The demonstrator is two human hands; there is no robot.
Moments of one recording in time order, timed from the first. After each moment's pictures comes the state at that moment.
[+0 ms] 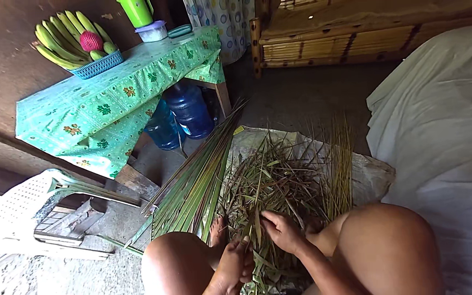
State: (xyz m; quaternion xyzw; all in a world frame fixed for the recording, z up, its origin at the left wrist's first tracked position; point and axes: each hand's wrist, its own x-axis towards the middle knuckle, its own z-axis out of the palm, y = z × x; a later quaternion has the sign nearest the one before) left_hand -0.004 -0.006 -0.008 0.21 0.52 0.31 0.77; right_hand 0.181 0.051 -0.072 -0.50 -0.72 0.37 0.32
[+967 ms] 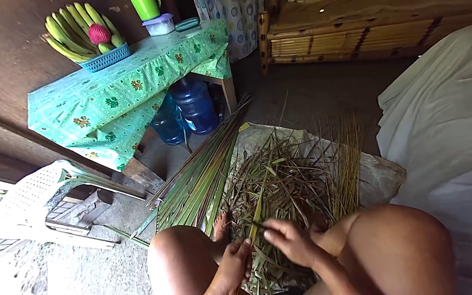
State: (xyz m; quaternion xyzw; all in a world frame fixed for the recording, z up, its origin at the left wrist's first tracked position) left_hand -0.021 -0.022 -0.024 0.31 0.56 0.29 0.71; right_hand 0.185 0.032 -0.040 -0.45 -0.69 0.50 0.26
